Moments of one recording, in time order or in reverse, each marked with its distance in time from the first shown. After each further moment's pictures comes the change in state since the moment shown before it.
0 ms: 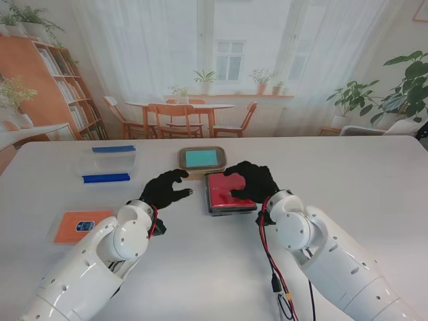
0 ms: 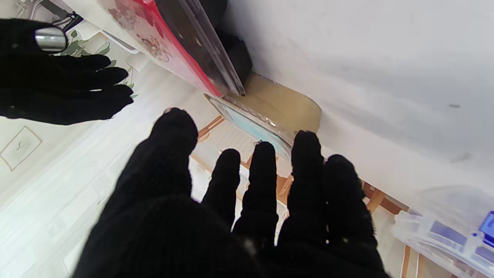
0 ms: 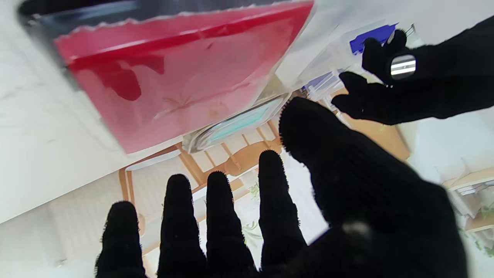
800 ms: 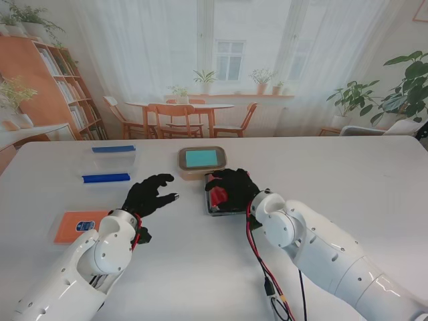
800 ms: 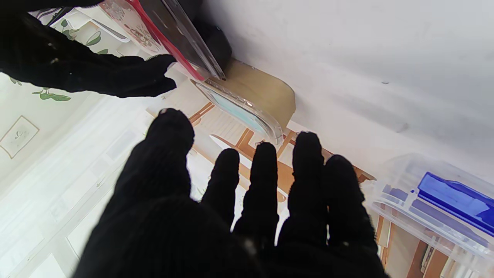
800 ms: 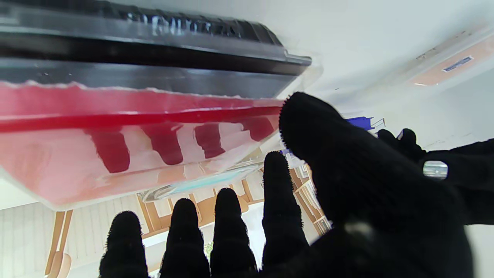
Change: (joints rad) left arm 0.146 0.029 -0.129 -0.112 0.062 -0.035 0.001; right arm 0.169 0.000 -0.229 0.135 -0.101 -0.070 0.051; left_hand 0.000 0.013 -0.032 0.001 0.013 -0.011 -0.026 0.000 -0.001 0.009 -0.015 -0.016 0.000 0.001 -0.060 -0.046 -0.050 0.002 -0.049 -0.110; right_hand -0.004 -0.040 0.029 -0.011 -0.018 -0.049 0.008 -0.054 -0.040 -0.101 -0.297 -0.130 -0.066 -0.076 -0.364 -0.057 0.037 -0.050 -0.270 -0.013
